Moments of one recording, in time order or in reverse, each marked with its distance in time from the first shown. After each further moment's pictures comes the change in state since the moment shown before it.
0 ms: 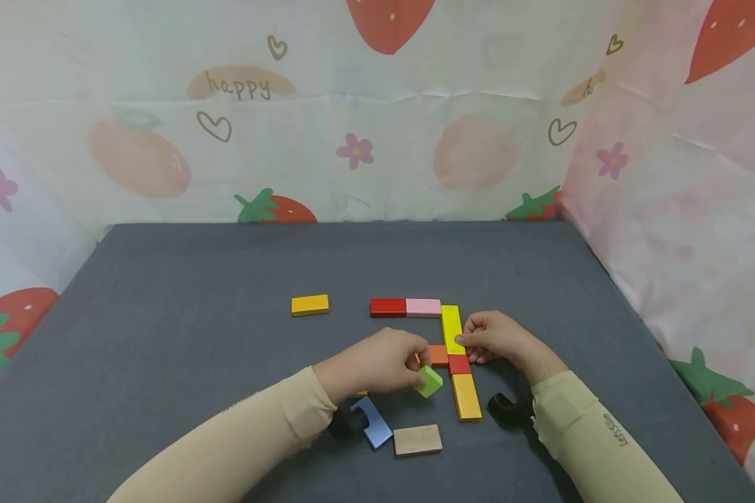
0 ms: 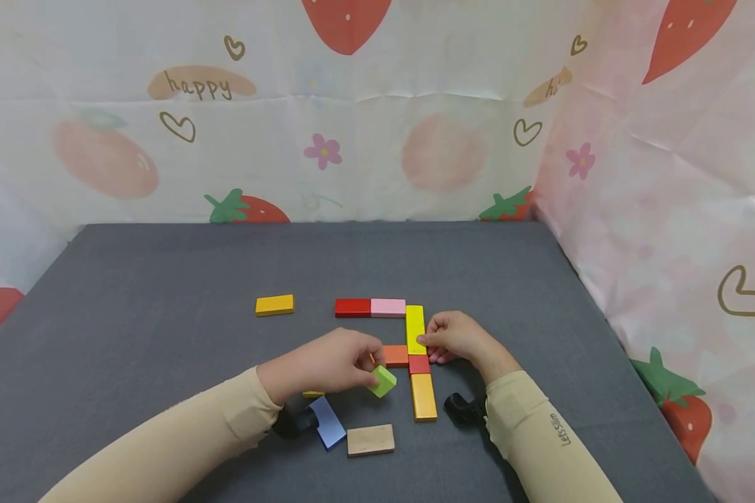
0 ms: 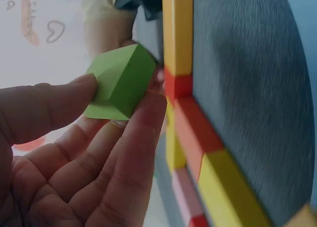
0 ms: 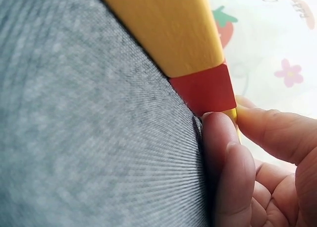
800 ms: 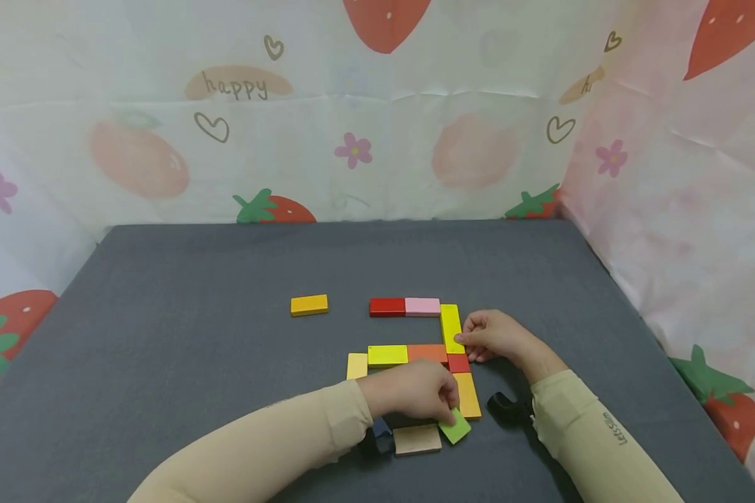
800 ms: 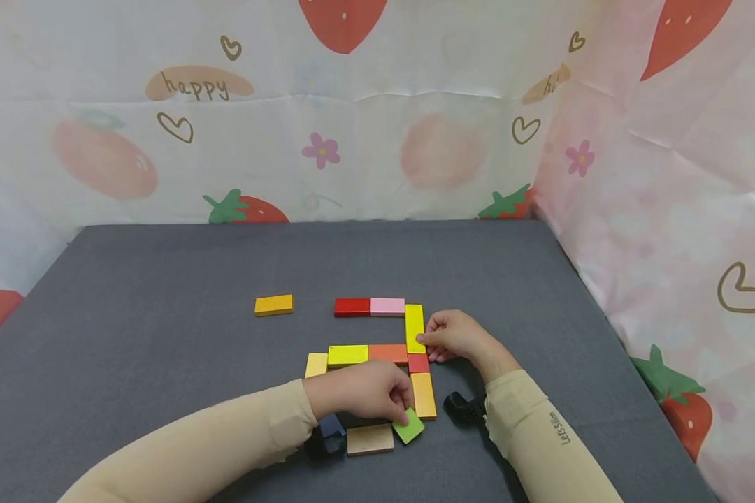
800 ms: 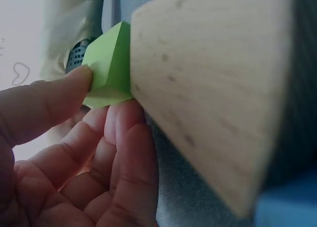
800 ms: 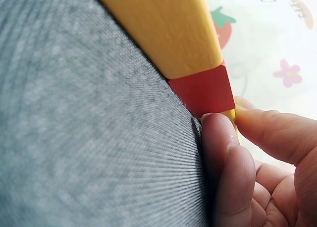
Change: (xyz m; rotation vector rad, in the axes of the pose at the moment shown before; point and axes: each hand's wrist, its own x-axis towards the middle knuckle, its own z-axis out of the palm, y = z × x) left_hand 0.022 0.016 0.039 -0.033 -0.216 0.029; right_hand 0.001 0.004 -0.001 0.019 0.004 -0.045
